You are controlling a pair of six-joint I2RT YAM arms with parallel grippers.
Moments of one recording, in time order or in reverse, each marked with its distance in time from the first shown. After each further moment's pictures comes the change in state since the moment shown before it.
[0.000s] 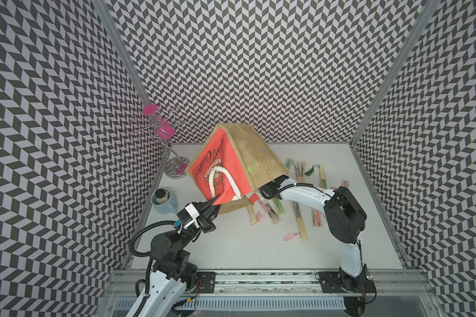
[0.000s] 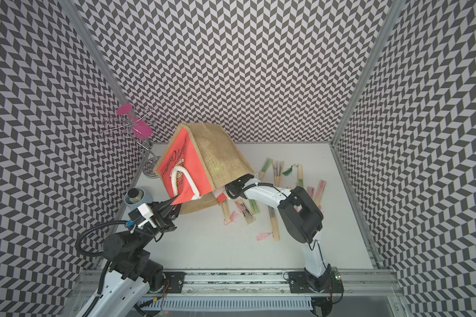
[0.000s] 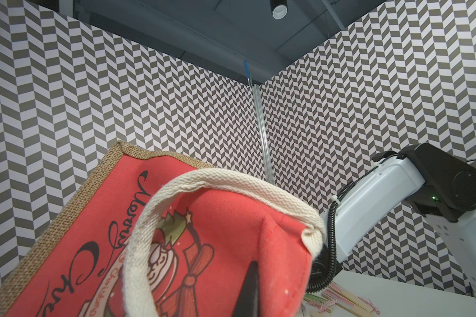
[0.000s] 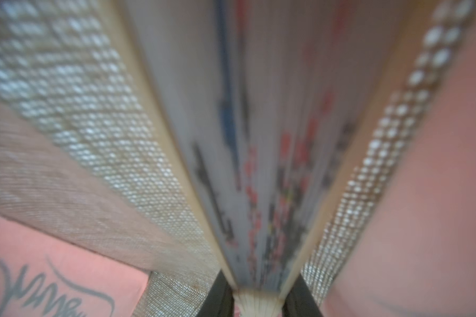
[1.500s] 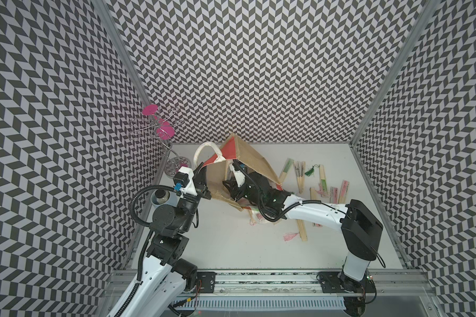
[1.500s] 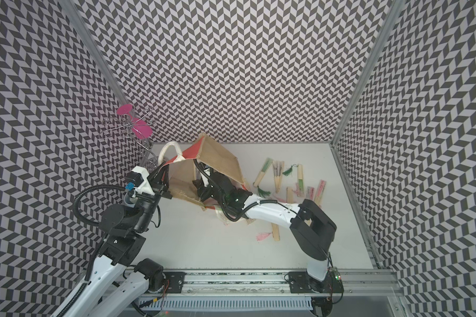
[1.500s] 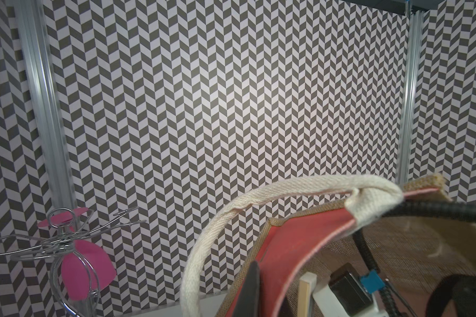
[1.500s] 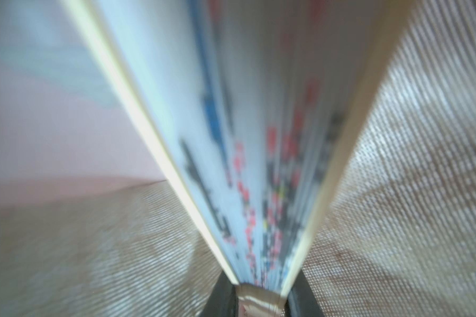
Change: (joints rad) left arm -0.028 0.267 0.361 -0.352 -0.636 0.152; right arm 0.220 -0.215 -0.212 -0.322 0.246 -0.474
